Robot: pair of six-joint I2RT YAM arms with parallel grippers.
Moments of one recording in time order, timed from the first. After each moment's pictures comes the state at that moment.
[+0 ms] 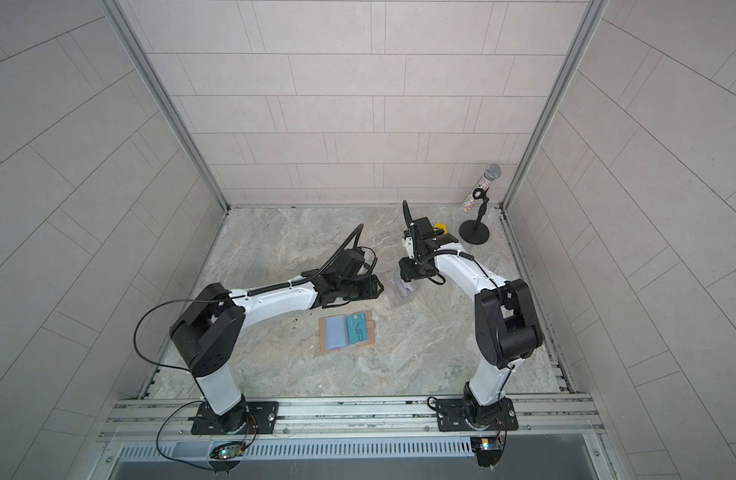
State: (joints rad) left arm -0.77 1.82 1.17 -0.16 0.18 -0.77; right arm 0.27 1.72 1.30 -0.77 -0.11 0.07
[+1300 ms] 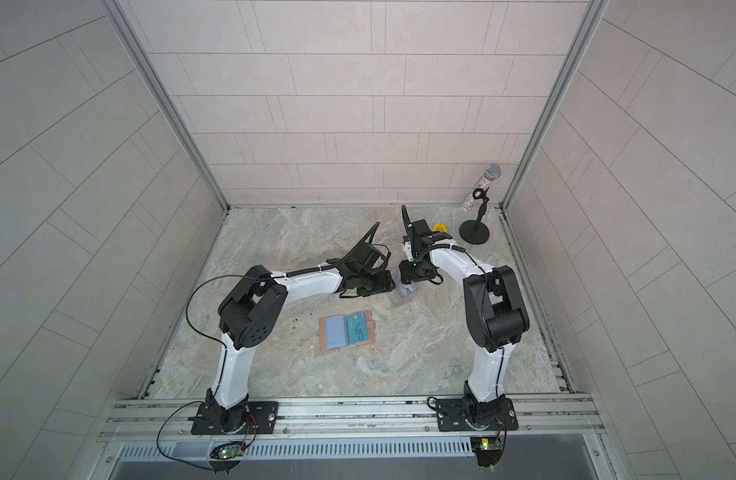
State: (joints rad) left arm -0.75 2.11 1.44 -0.27 0.24 -0.80; right arm 0.26 1.84 1.34 -0.79 -0.13 0.05
